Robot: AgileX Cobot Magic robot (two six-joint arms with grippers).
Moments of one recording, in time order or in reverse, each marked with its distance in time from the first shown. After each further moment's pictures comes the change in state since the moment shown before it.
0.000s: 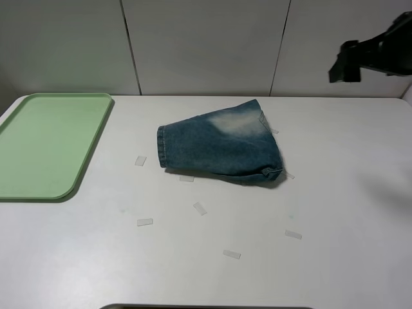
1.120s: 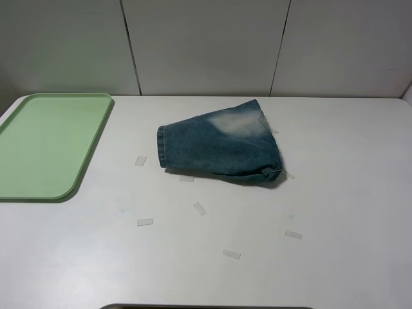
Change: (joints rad) left arm 0.000 0.000 0.000 0.000 0.000 0.000; right arm -0.041 -1.155 0.187 0.047 0.439 0.043
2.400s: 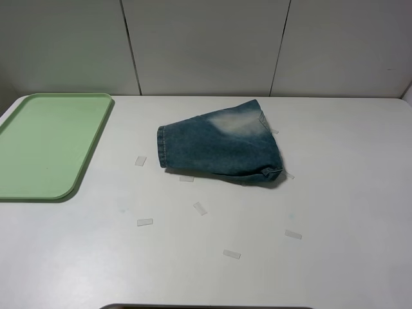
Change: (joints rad) left arm 0.000 0.000 0.000 0.001 0.000 0.000; right arm 0.008 -0.153 0.271 0.050 0.090 -0.049
